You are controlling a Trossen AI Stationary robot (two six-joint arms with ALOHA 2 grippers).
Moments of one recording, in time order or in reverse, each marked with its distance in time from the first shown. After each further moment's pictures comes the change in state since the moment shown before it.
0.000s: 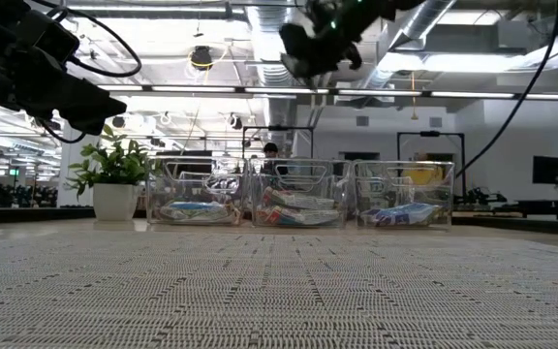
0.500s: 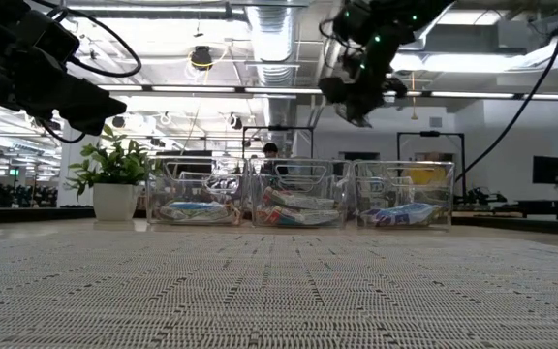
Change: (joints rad) left arm 0.000 0.000 0.000 0.000 0.000 -0.003; right arm -0.245 -0.012 0.000 -0.421 0.040 0.261
